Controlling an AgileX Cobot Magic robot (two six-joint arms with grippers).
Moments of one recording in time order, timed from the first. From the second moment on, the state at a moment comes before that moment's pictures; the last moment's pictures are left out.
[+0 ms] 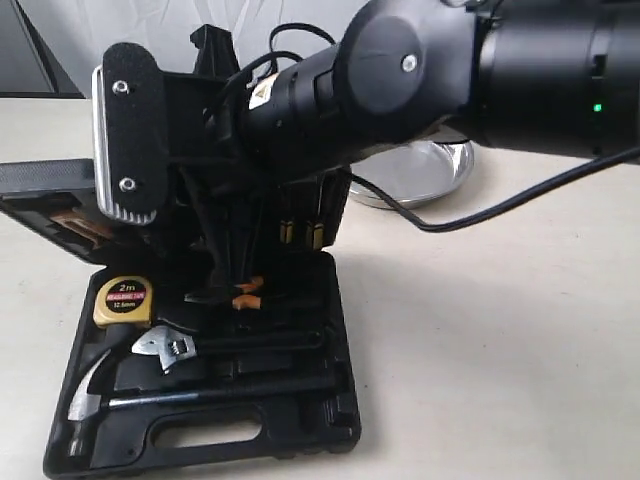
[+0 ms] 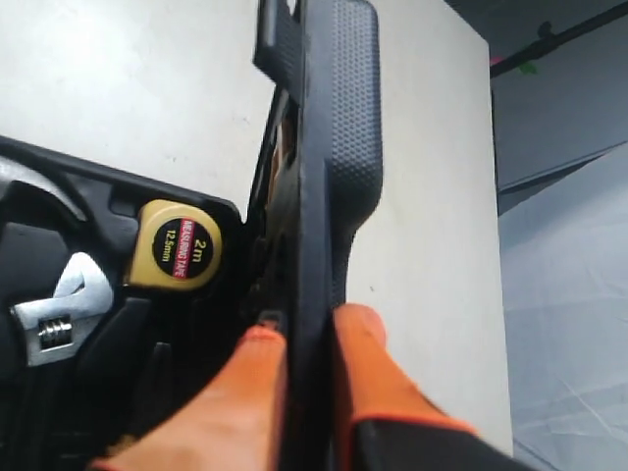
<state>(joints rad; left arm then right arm) -0.03 0.10 0.00 0.00 0.20 0.12 0.92 1.64 -1.25 0.56 0.36 -1.50</state>
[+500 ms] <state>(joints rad) -0.03 0.10 0.00 0.00 0.20 0.12 0.92 1.65 -1.25 0.59 0.34 -1.49</state>
